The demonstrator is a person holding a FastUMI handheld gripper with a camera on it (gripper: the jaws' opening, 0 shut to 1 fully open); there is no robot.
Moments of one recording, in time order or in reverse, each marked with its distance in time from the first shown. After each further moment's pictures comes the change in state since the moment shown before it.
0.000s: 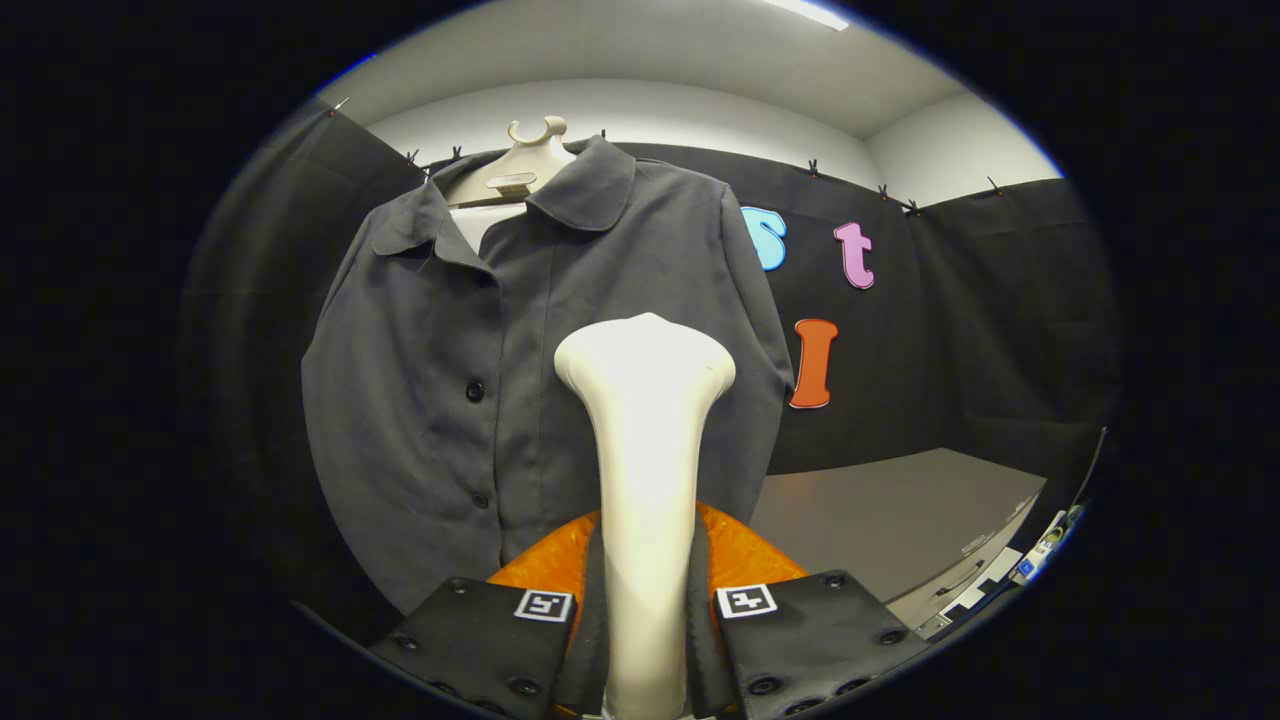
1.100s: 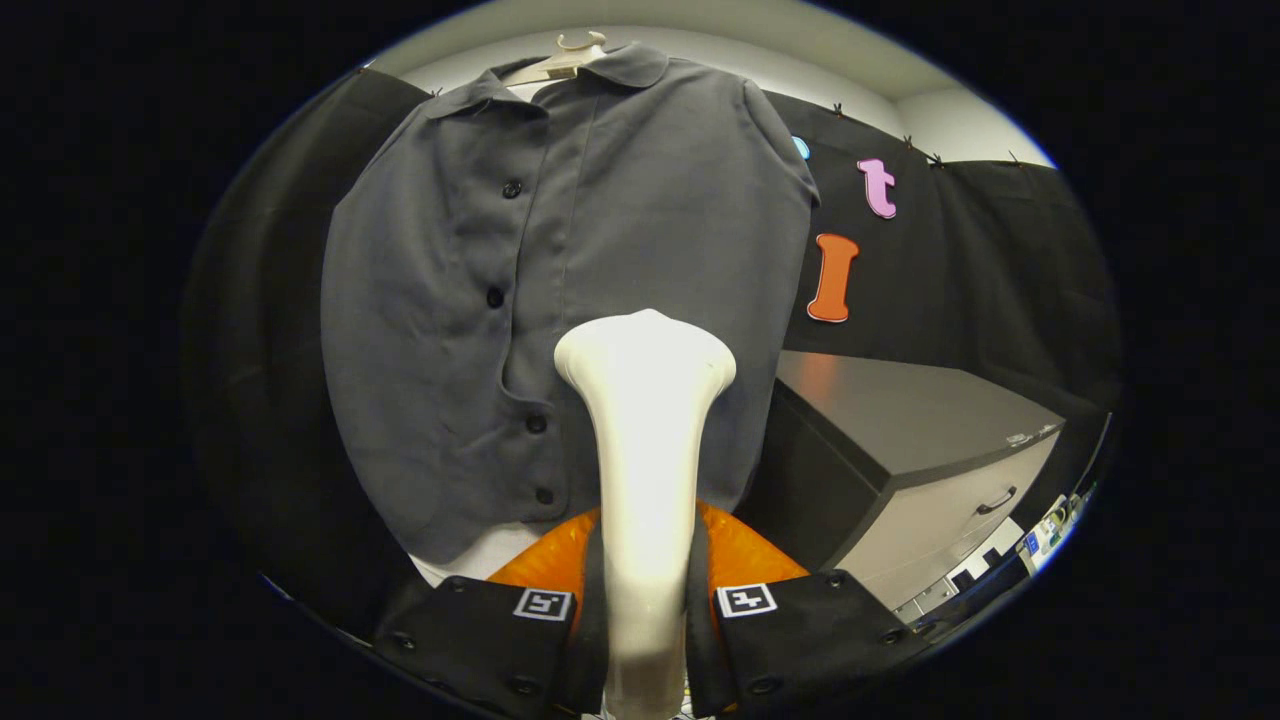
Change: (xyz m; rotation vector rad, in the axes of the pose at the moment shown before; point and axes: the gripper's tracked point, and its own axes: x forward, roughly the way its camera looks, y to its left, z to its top) arm -0.040 0.012 -0.149 -0.032 0.250 0.048
